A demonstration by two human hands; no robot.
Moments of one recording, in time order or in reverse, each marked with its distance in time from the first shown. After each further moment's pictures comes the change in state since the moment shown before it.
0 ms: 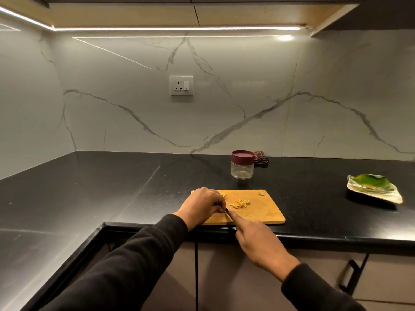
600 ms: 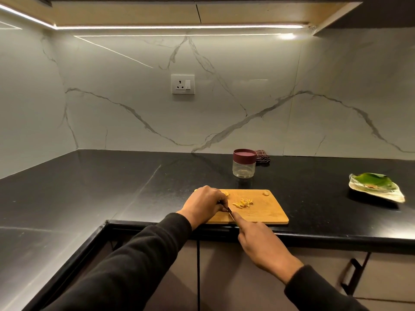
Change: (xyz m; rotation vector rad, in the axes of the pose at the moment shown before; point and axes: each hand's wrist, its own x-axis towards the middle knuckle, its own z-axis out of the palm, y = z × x) left_hand -0.001 0.002 0.003 0.017 0.021 -0.045; right_hand -0.004 -0.001 0.004 -0.002 -0.039 0.048
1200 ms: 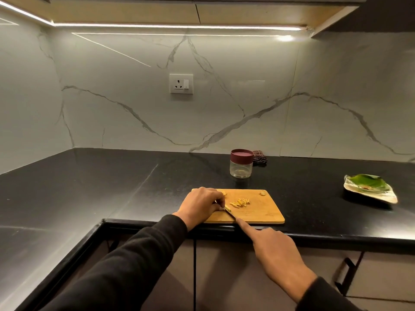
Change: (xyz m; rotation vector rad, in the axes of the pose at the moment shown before) left_hand -0.005 -0.001 0.002 0.000 0.014 -0.012; right_hand -0.029 0.011 -0.014 -0.417 0.081 0.026
